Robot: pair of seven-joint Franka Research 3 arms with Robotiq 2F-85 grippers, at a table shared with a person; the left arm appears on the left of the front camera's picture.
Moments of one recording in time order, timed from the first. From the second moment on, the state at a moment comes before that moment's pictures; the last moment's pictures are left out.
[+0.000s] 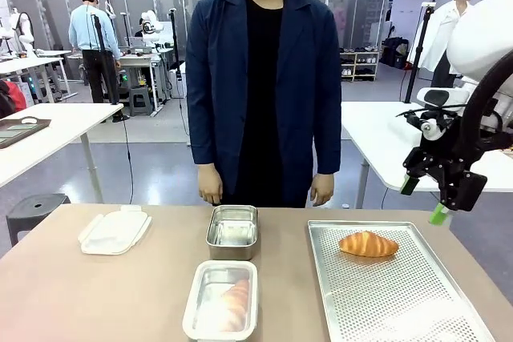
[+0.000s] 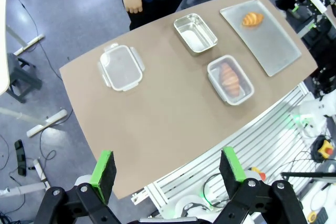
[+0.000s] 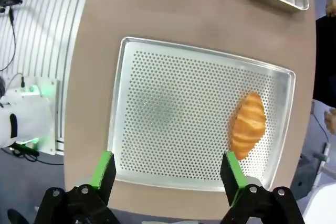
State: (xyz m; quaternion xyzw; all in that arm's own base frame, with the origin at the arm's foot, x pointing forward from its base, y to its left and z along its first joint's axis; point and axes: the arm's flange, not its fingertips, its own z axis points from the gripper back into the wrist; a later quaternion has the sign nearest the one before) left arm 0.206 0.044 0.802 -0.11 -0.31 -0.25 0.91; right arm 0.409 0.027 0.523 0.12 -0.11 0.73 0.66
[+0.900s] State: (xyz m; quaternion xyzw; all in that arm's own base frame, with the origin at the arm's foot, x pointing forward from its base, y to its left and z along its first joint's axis) left arm 0.206 0.044 0.803 -0.11 -0.31 -0.25 0.91; right arm 0.471 0.045 0.467 0.08 -0.11 0.69 0.71
